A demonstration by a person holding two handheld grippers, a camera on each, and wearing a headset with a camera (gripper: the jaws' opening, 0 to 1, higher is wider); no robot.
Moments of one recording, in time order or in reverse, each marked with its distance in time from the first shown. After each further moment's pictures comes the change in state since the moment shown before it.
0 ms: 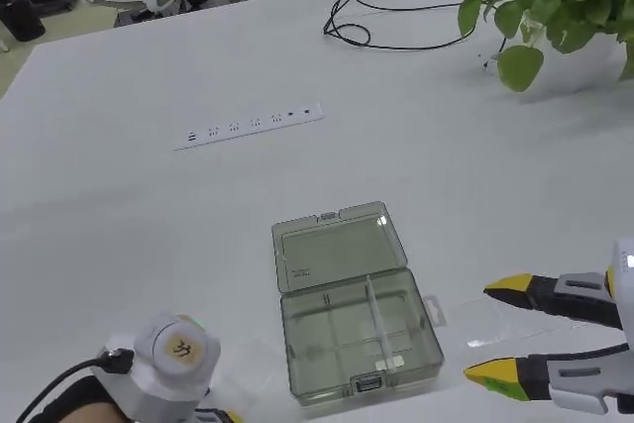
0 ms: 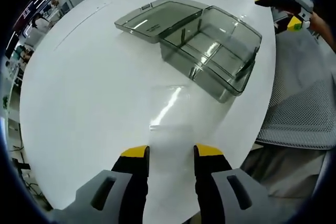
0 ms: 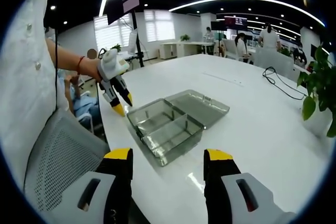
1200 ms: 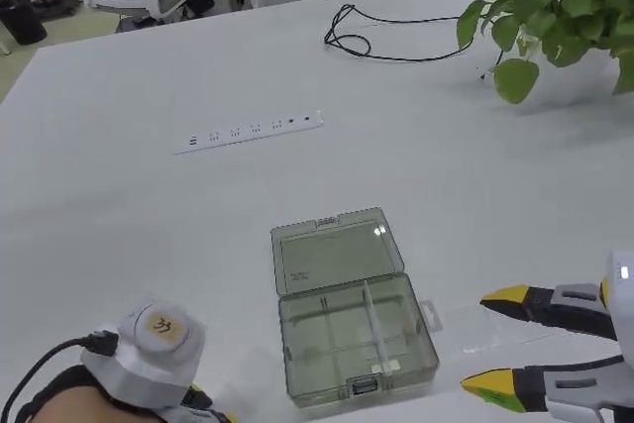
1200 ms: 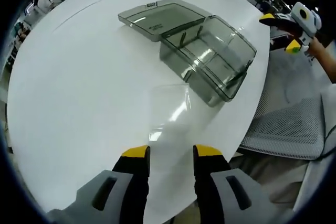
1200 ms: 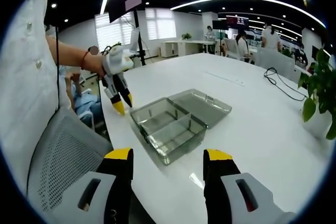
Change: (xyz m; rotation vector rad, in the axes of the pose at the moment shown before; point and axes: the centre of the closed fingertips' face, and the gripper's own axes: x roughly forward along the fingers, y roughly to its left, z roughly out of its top) left arm -0.005 -0.011 -0.003 -0.136 -0.018 -0.131; right arm -0.002 0.008 0.000 -0.012 0.016 0.005
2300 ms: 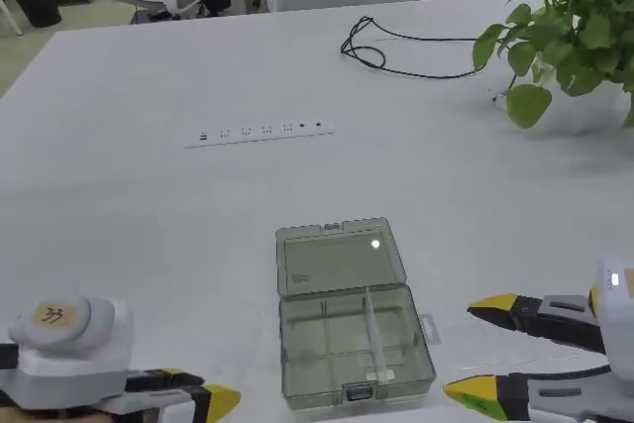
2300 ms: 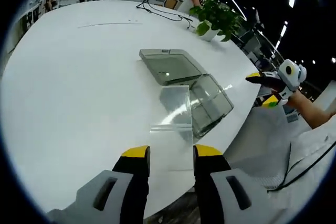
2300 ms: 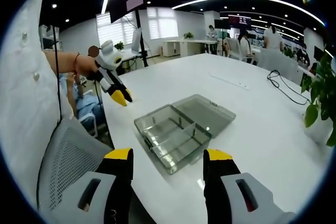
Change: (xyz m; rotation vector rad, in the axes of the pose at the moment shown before) left arm -0.054 -0.019 0.039 -0.285 -0.375 -0.137; right arm 0.005 0.009 0.025 0.004 0.008 0.017
